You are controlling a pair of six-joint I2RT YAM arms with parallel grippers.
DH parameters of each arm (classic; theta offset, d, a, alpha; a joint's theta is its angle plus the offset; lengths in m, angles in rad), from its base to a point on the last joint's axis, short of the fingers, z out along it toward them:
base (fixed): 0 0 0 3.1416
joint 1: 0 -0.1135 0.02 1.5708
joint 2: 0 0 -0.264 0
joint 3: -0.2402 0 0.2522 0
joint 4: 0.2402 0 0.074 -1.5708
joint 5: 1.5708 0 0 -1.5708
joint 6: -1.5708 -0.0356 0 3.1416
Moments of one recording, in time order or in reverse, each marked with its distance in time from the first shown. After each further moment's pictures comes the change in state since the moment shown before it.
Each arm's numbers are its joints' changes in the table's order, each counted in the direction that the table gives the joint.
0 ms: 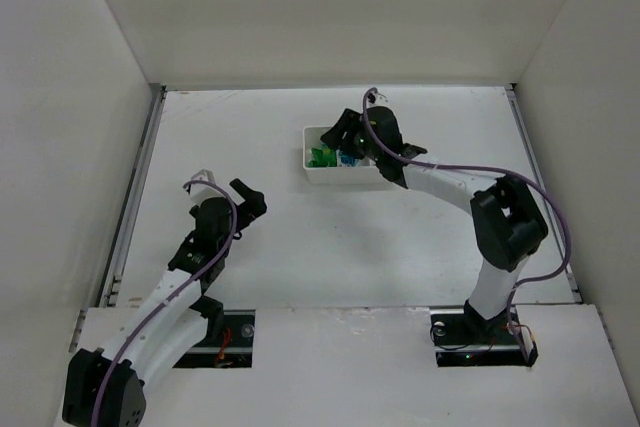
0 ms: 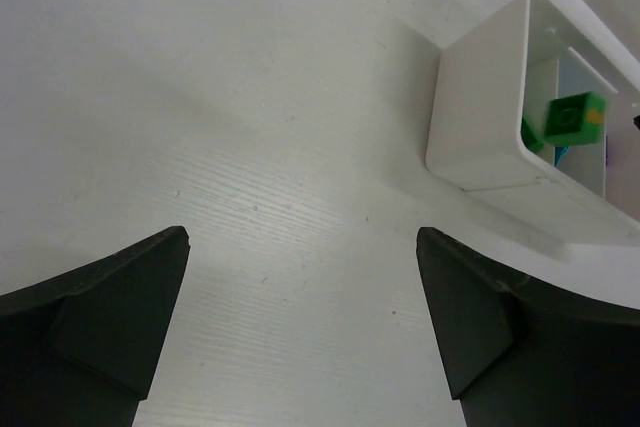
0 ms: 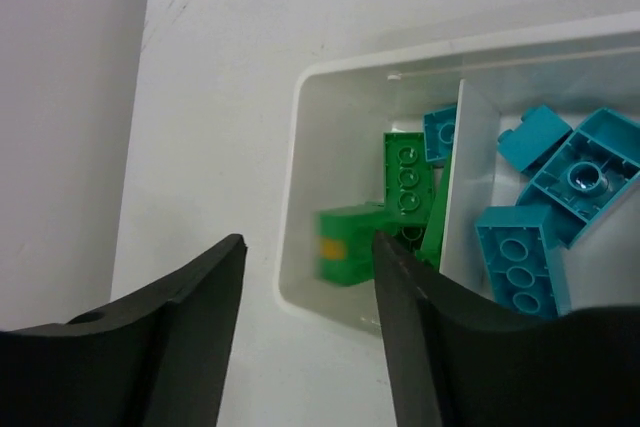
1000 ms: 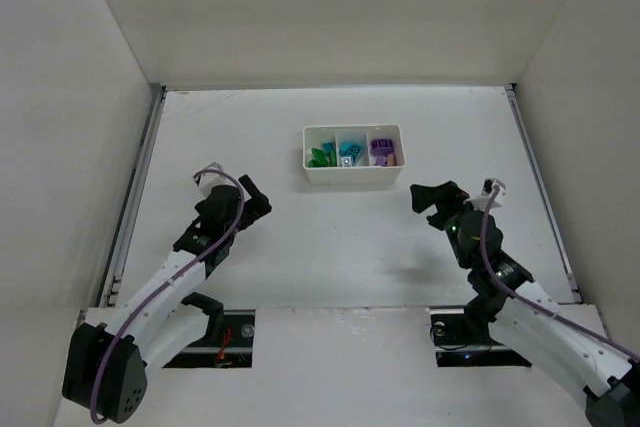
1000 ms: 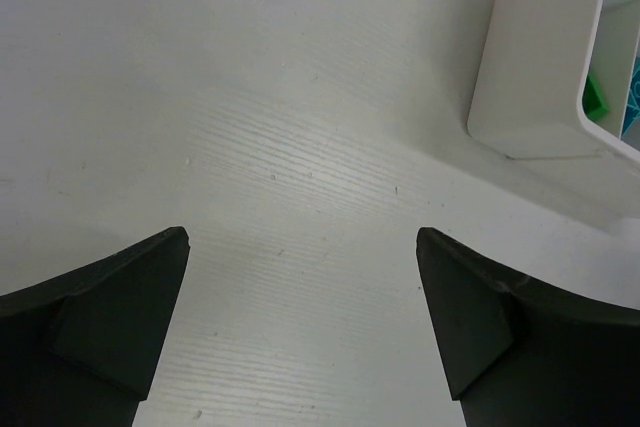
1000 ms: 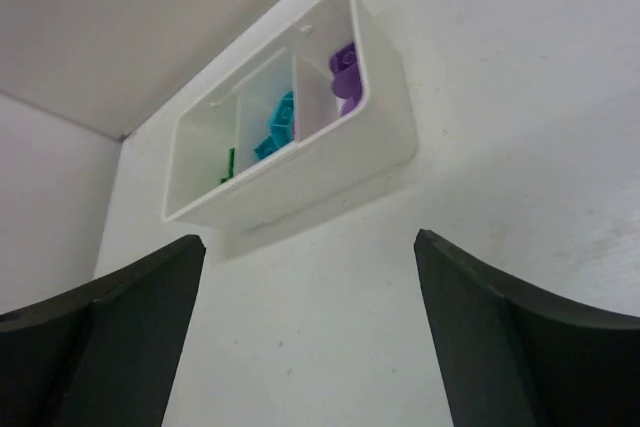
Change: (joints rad) left arm 0.025 0.145 -0.121 0.155 0.005 -0.001; right arm 0.005 -1.213 0.924 0.066 0.443 -0.057
